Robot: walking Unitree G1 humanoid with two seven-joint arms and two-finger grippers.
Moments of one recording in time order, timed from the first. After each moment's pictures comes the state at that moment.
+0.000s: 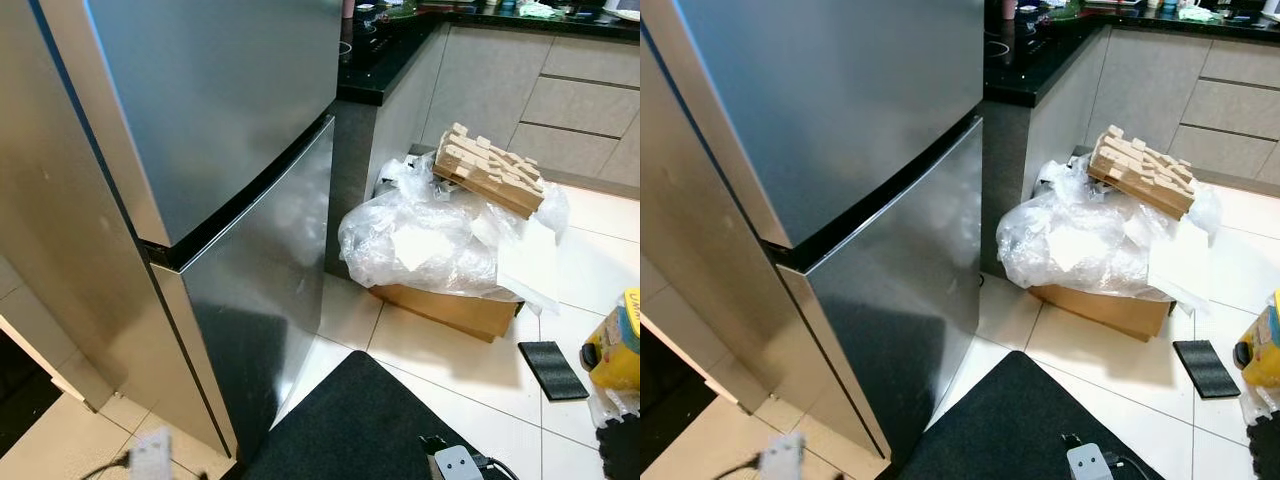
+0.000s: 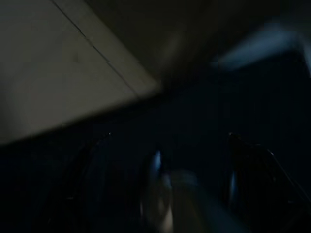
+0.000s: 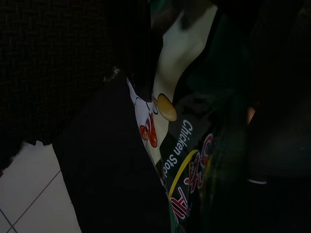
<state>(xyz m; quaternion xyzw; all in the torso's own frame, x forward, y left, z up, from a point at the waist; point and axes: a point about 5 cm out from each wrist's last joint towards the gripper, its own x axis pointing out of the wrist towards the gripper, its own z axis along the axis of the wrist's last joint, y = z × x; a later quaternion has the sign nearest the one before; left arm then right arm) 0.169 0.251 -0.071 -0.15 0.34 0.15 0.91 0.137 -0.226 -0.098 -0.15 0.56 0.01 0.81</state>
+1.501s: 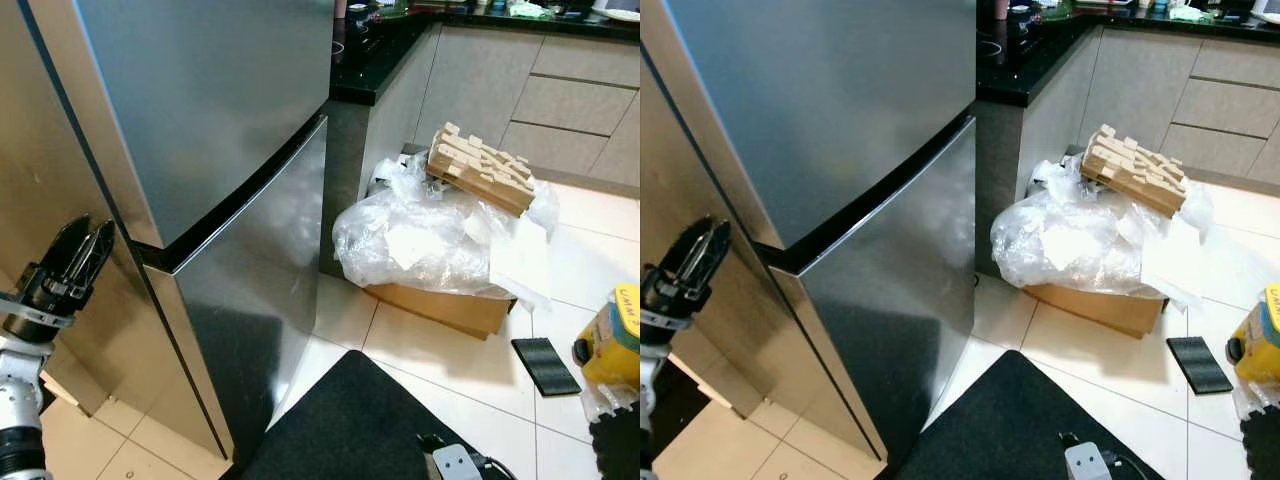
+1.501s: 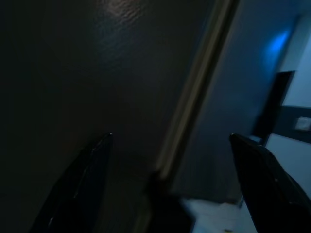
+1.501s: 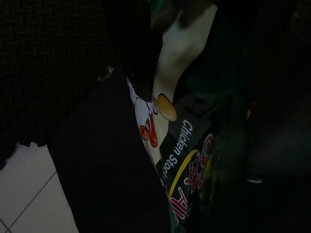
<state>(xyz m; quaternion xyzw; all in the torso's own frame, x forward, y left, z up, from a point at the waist) 0.256 0.306 0.184 -0.22 -0.25 -0.32 0.89 0.138 -0.223 -0.098 -0.14 0.56 0.02 0.82</state>
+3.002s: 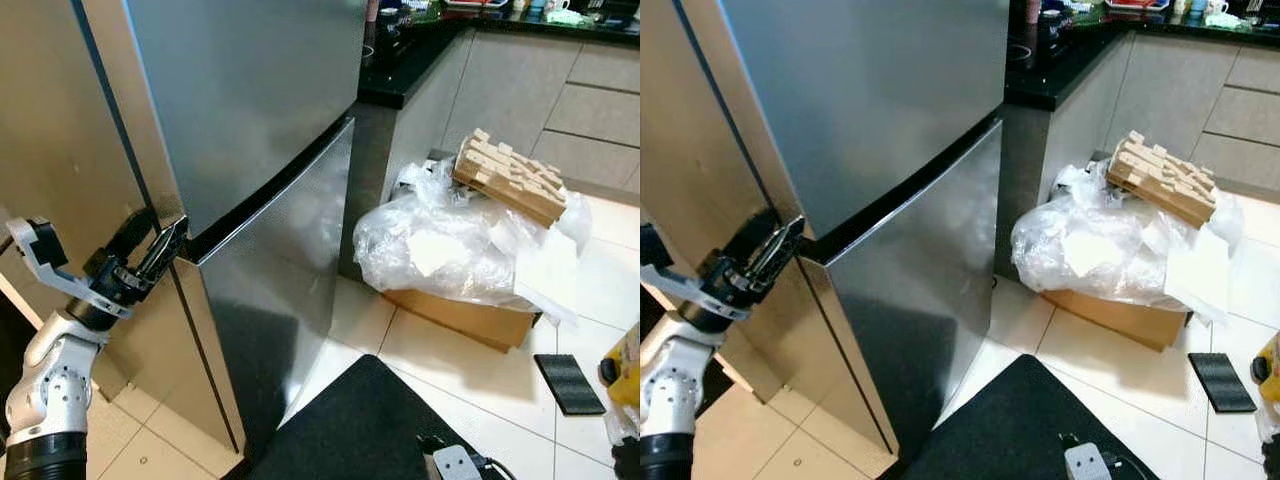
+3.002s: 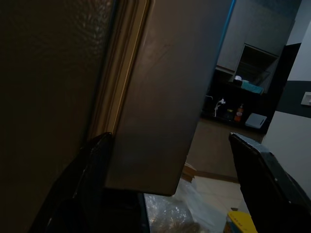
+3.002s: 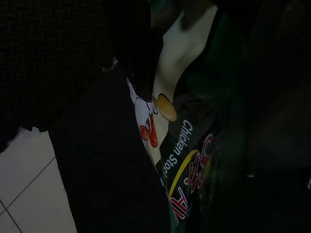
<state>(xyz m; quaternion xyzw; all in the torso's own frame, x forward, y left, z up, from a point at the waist) 0.271 0.242 0.185 -0.19 -0.20 -0.34 0.90 0.137 -0.223 -0.099 -0.14 0.56 0.02 0.82</state>
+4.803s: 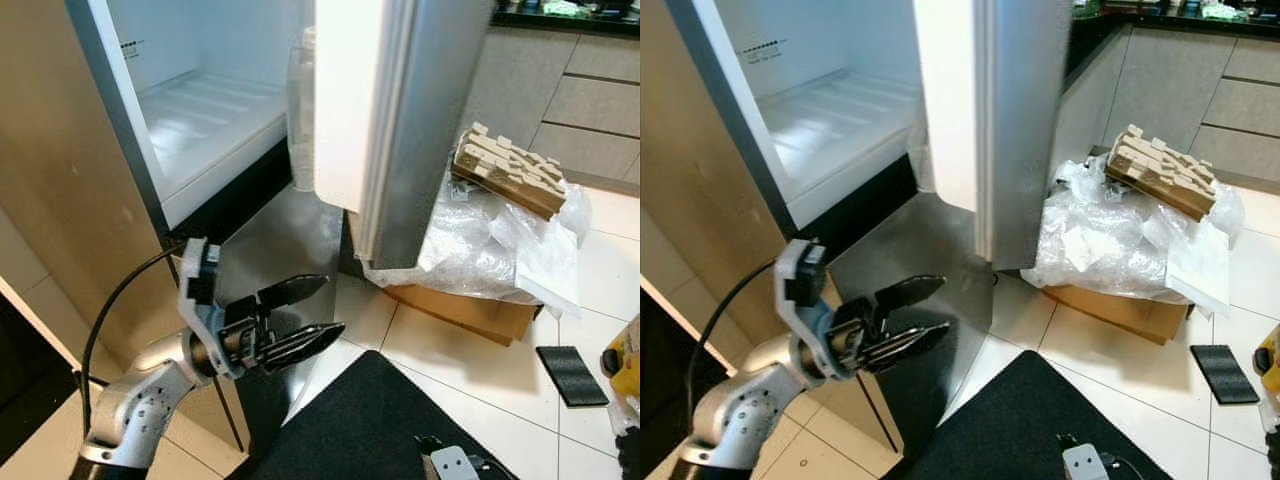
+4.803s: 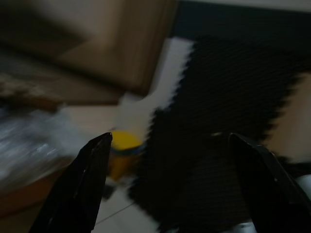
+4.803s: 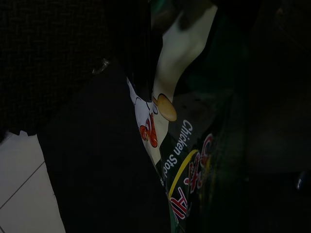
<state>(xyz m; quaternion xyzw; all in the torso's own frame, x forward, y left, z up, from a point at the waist) 0.244 0.119 0.158 -0.19 -0.06 -0.59 0.78 0.136 -0.220 -0.099 -0.14 0.56 0.02 0.82</state>
